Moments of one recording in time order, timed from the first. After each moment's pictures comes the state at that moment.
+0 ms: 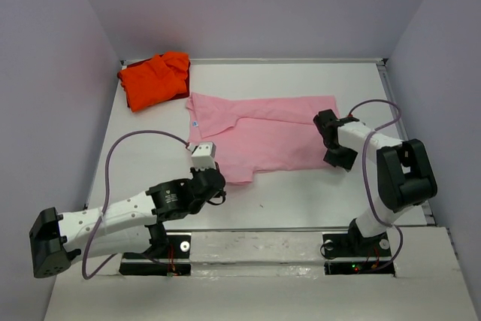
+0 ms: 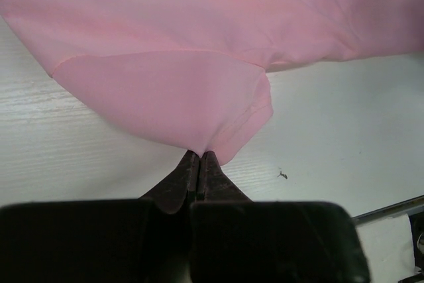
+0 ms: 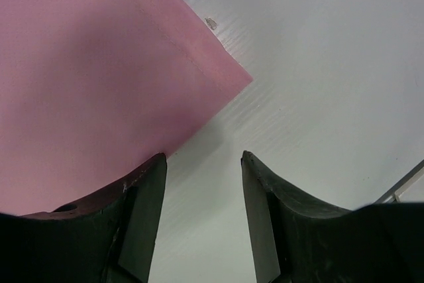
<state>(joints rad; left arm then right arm) -1.15 0.87 0.57 -0.44 -0.61 -0.92 0.28 1.62 0.97 -0.85 0.58 0.84</state>
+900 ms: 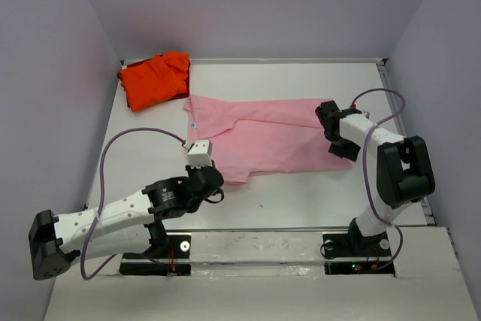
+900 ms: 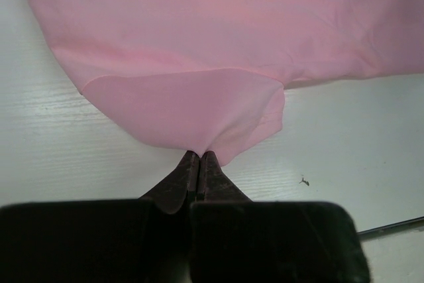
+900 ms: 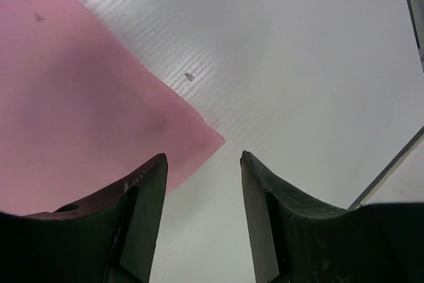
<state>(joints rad) -1.14 0.84 0.62 -0.55 -0.66 -0.90 0.25 1.65 1.07 -0.92 0.69 0.81</state>
